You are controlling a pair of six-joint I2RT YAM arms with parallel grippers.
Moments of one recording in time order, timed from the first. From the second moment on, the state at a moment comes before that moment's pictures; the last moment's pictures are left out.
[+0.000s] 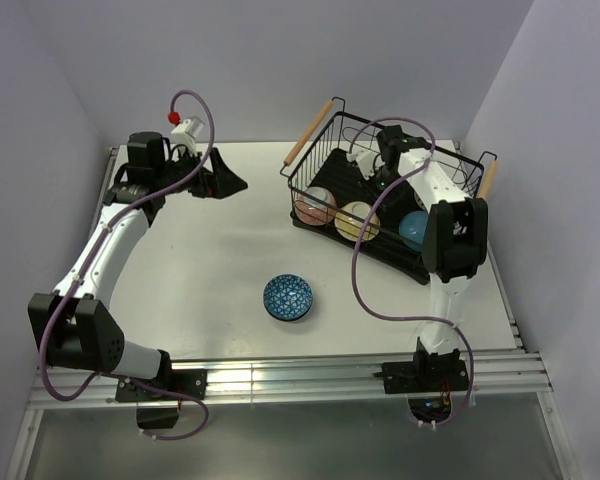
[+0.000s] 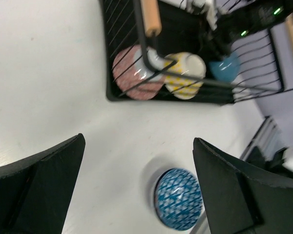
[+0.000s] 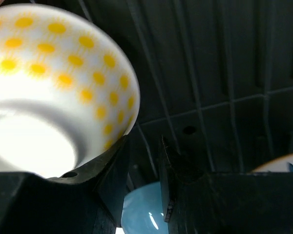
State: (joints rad) left arm -0.14 1.43 1.30 -0.30 0.71 -0.29; right arm 0.14 2.05 1.79 -1.05 -0.13 -0.59
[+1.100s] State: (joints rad) left arm -0.67 1.29 1.10 -0.79 0.64 0.65; right arm 0.09 1.77 2.07 -1.15 -0.31 -0.38
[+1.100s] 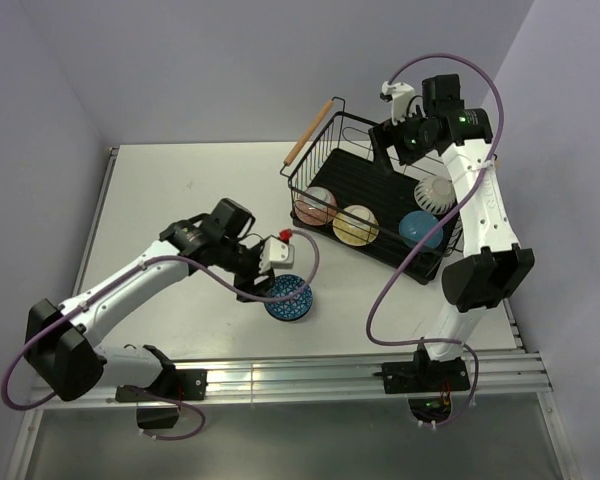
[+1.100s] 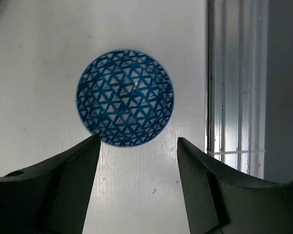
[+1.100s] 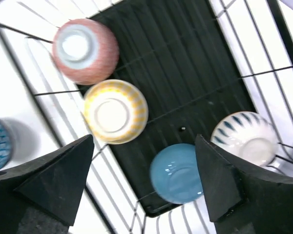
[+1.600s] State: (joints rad) left arm -0.90 1.49 1.11 -0.88 0.57 0.91; right arm 0.09 1.65 1.97 -1.17 -0.41 -0.29
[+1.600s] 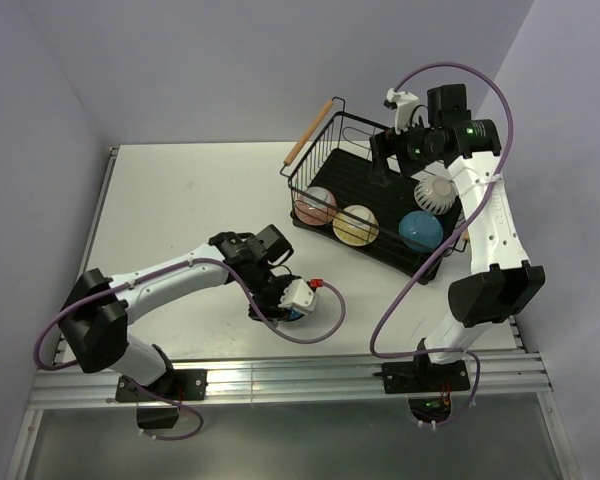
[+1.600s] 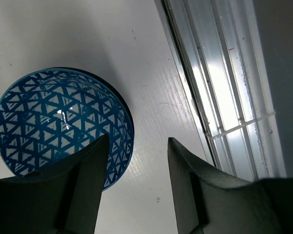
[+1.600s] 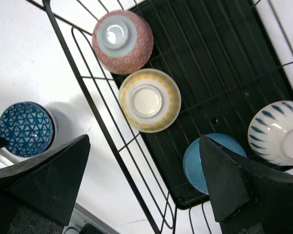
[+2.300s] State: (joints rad) left arm -0.91 1.60 1.11 -0.84 0.48 0.95; right arm 0.09 1.62 1.84 -1.13 -0.44 -0.29
